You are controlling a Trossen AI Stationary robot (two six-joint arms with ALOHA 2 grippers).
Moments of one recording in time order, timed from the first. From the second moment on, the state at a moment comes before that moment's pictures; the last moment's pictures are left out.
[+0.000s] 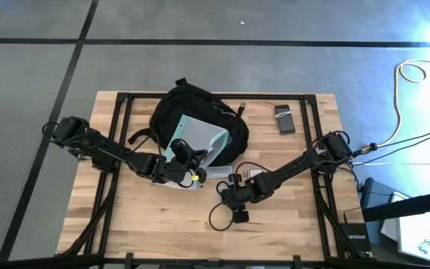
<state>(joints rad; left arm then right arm) -0.30 1.51 0.87 0.19 -0.92 -0.55 0.39 1.90 1.09 -0.26 0.10 0.25</state>
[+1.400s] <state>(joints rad) -0.30 1.51 0.87 0.19 -0.92 -0.57 0.46 1.62 1.20 -0.45 0.65 0.02</state>
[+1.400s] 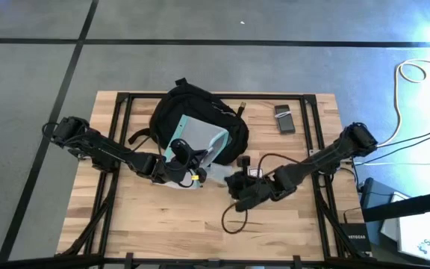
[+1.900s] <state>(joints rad) -0.30 1.51 0.87 0.19 -0.92 -0.57 0.25 1.62 1.20 -0.47 0.44 0.08</state>
